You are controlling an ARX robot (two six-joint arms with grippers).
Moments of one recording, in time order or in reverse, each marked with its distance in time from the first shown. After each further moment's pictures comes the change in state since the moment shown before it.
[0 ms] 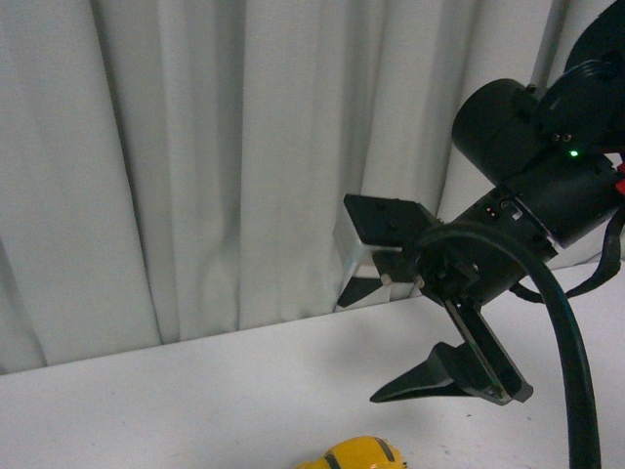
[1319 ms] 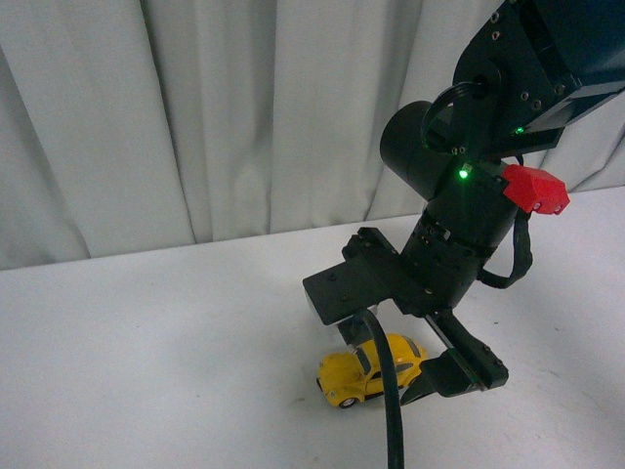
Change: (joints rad) left arm 0.000 0.000 0.000 0.000 0.000 0.000; right arm 0.163 0.348 0.148 -0.089 0.357 -0.090
